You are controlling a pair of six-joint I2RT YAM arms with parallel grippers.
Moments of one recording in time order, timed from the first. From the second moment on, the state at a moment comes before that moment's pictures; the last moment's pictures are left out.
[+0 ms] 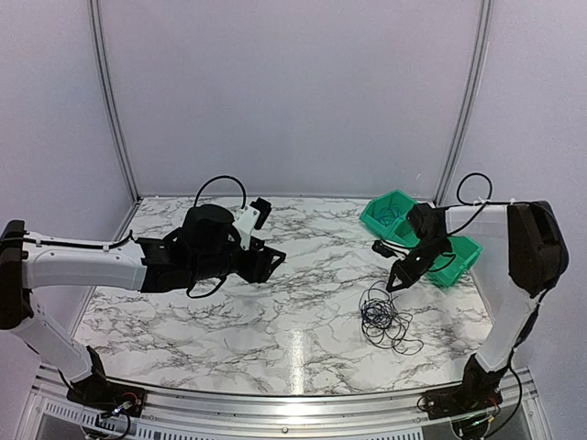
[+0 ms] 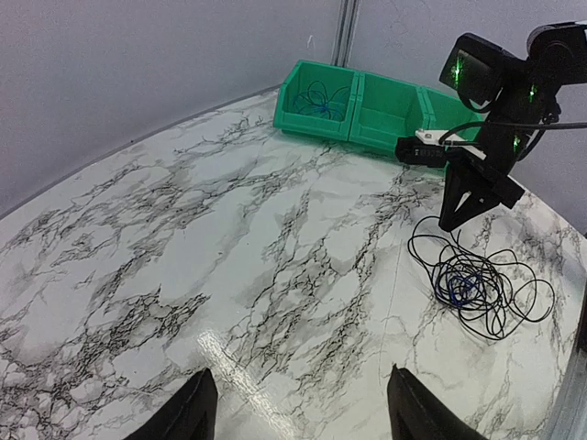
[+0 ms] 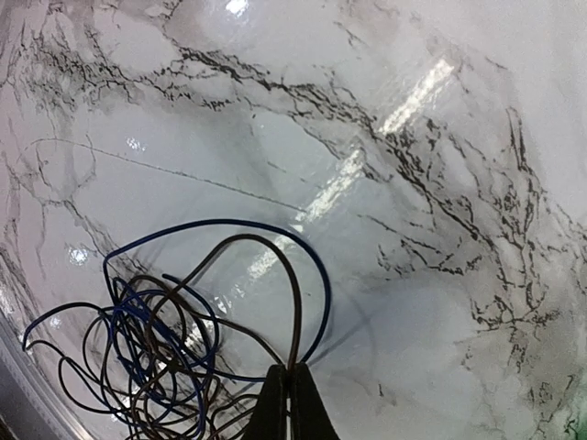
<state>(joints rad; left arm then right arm) -0.96 1.51 0.97 0.10 -0.14 -0.18 0.21 1.78 1.14 -0.82 -0.42 -0.45</state>
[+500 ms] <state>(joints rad) -1.07 1.52 0.89 0.25 0.00 -0.13 0.29 1.47 1.20 -0.79 -0.59 -0.53</state>
